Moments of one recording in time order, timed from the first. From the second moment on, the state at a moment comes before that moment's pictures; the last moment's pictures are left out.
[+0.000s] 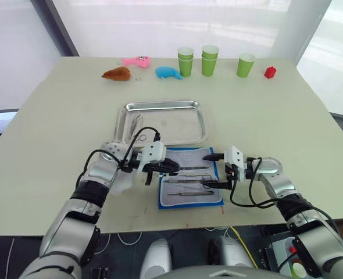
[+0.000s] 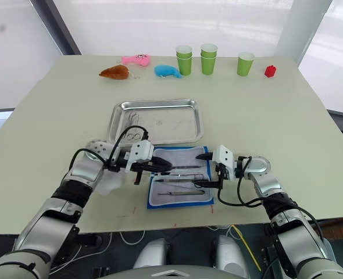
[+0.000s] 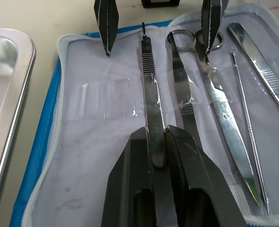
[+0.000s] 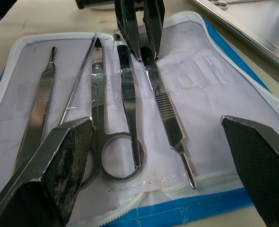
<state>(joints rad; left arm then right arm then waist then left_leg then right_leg) -0.58 0.59 -0.26 0.50 -0.07 -0.17 -1.41 -0.48 -0.34 0.30 0.61 0.19 -0.22 1.21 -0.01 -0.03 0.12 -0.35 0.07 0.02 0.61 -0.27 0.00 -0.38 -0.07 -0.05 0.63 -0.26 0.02</state>
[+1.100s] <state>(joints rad) -0.57 0.85 -0.24 0.16 -0.12 0.28 -1.50 -0.48 -0.33 0.30 0.60 0.19 -0.22 1.21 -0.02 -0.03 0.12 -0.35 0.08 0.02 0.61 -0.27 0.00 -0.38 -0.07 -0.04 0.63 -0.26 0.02</state>
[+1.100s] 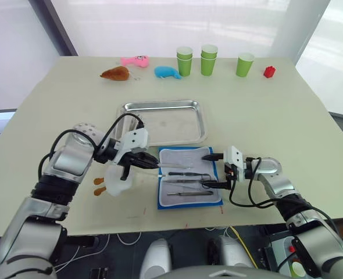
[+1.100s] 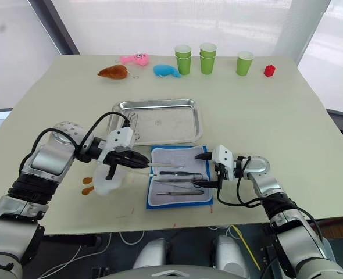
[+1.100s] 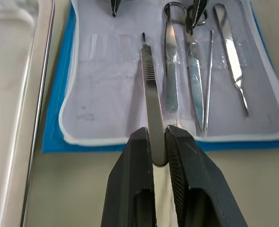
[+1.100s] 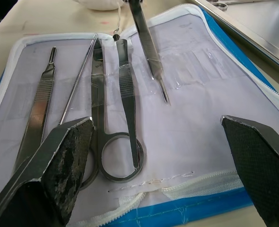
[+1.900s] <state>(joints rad) -0.60 0.96 -0.12 0.13 -0.26 0.31 -1.49 -0.48 -0.33 0.30 0.60 0.19 -0.22 1.21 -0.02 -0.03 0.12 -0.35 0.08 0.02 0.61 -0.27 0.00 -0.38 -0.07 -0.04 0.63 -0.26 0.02</state>
